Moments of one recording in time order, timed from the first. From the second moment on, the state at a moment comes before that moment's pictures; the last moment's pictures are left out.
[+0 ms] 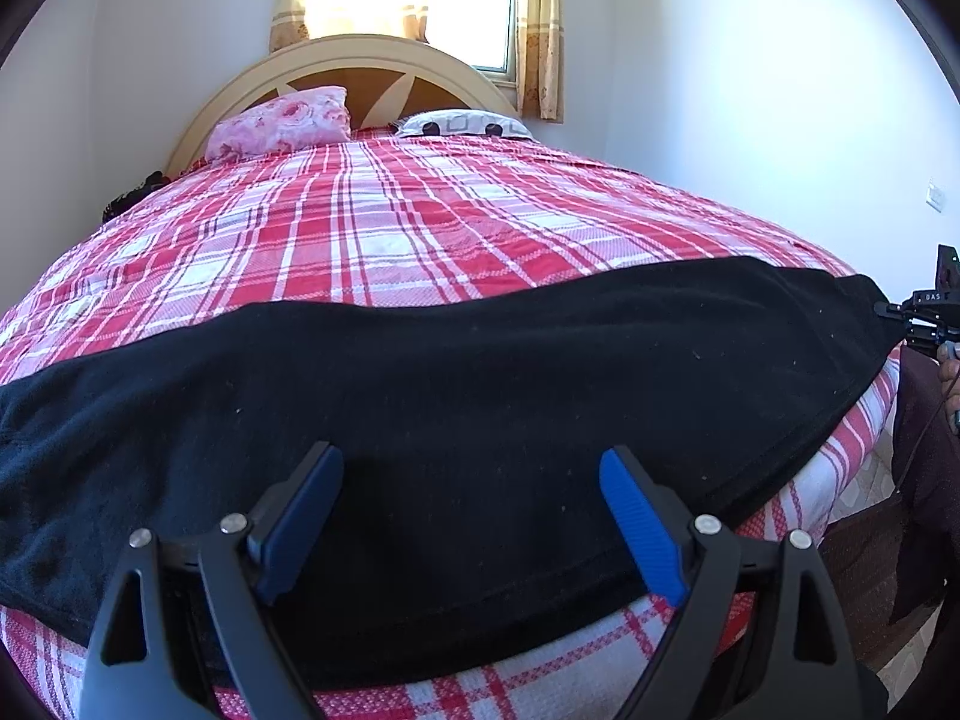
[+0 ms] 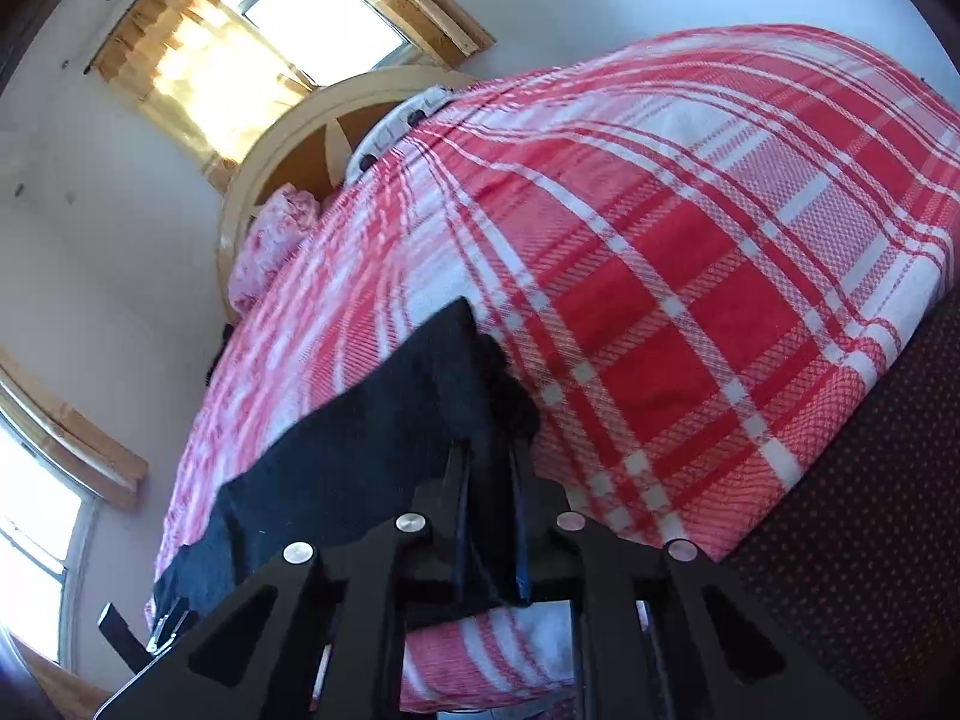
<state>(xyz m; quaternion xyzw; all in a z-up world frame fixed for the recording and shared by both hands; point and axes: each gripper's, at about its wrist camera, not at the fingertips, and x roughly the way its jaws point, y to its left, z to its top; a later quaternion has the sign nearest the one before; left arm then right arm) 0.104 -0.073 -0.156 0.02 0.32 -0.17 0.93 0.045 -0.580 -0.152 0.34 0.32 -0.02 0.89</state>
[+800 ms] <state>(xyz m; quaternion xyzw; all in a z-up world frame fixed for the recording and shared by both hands) 0.096 -0.040 -0.149 -0.05 0.32 -0.18 0.93 0.058 -0.353 -0.055 0.10 0.30 0.06 0.95</state>
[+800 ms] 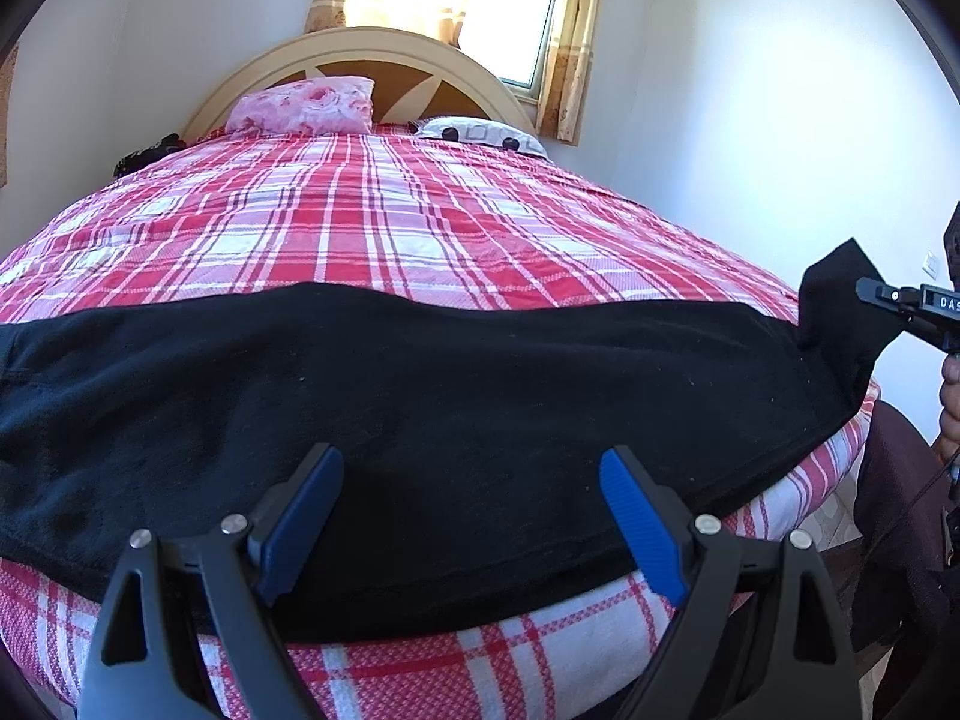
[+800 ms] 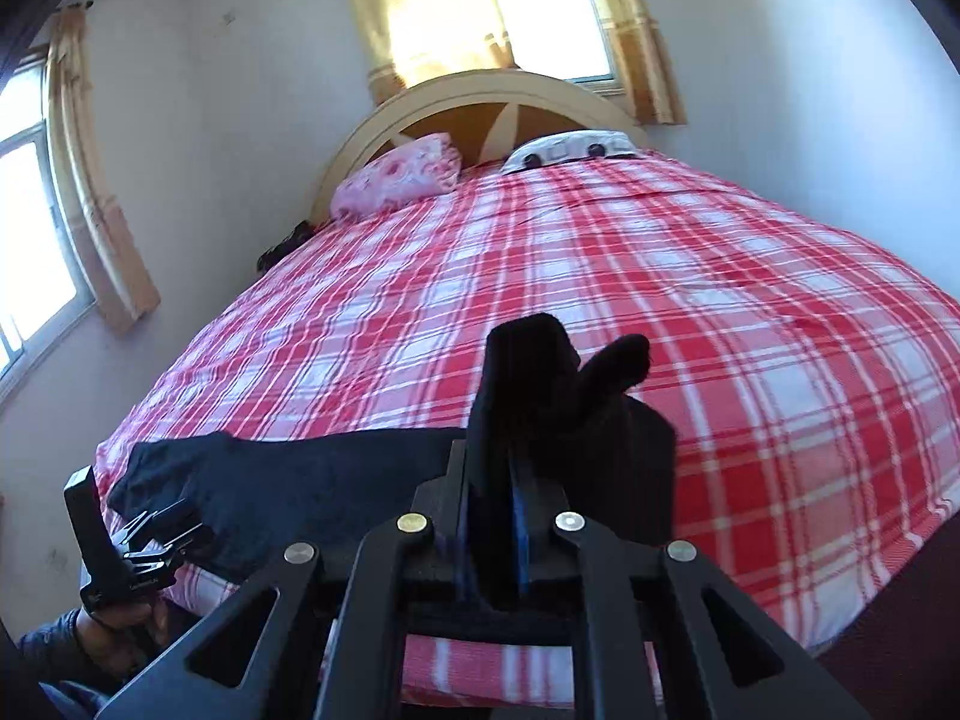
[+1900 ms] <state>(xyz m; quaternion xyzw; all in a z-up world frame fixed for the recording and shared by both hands) 0.092 -0.005 -0.147 -0.07 0.29 -0.15 0.94 0.132 -0.129 -0.145 -0.03 0.45 0.22 0.87</state>
